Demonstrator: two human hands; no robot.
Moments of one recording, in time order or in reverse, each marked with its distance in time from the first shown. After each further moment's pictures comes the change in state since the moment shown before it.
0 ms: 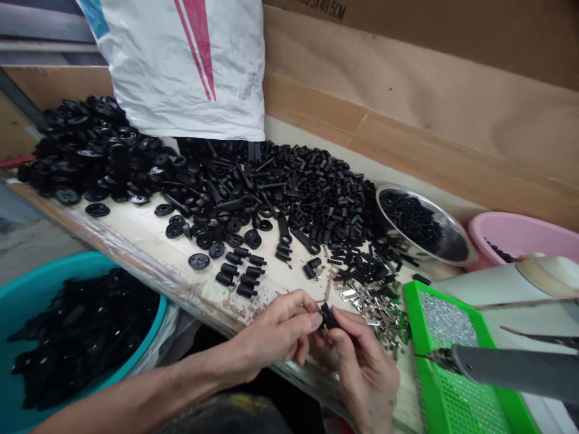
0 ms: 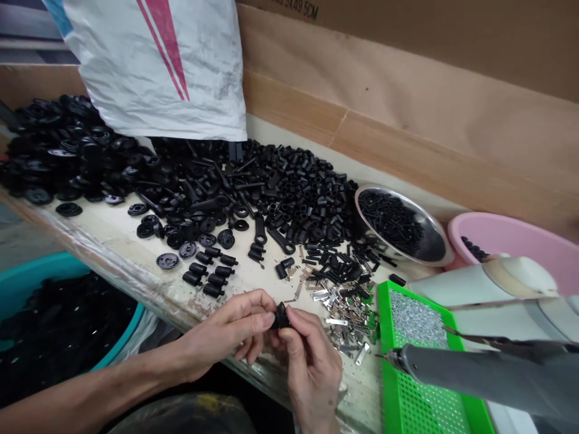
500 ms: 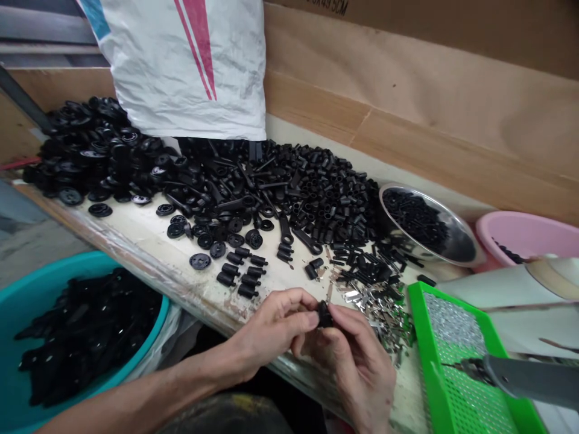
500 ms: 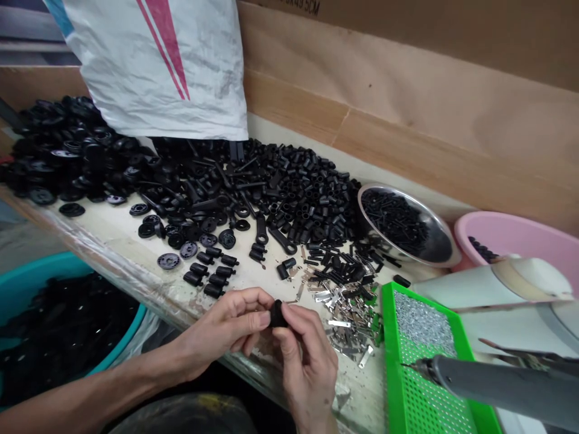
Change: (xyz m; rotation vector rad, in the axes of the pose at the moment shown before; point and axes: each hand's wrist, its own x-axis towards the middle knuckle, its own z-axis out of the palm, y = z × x) left_hand -0.003 0.007 0.000 0.003 0.066 0.021; right_hand 0.007 -0.003 0.005 -0.013 -0.041 -0.084
